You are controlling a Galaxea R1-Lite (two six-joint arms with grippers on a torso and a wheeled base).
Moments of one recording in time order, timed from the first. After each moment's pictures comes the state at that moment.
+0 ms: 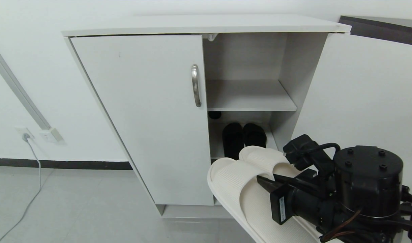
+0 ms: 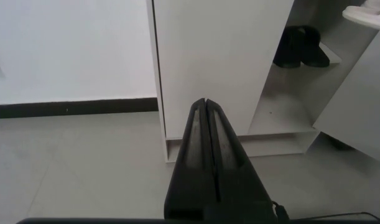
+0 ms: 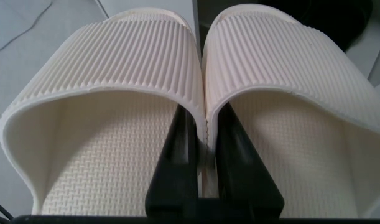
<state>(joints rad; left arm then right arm) 0.00 0.00 0.00 0.00 -0.07 -0.01 0.92 1.58 -0.63 -0.65 -0.30 0.14</state>
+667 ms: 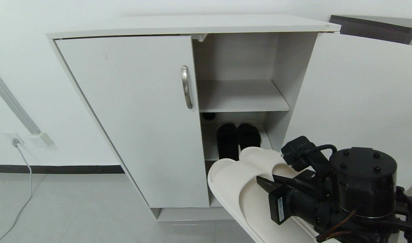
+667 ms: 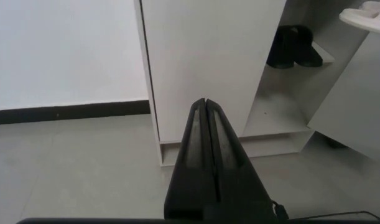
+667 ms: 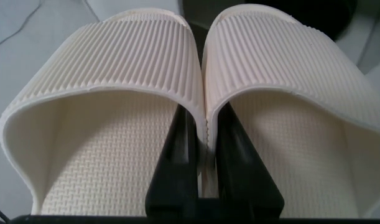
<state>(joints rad) 0.00 0.00 0.00 0.00 -0.07 -0.01 0.92 1.60 -0.63 -0.67 -0.31 0.14</state>
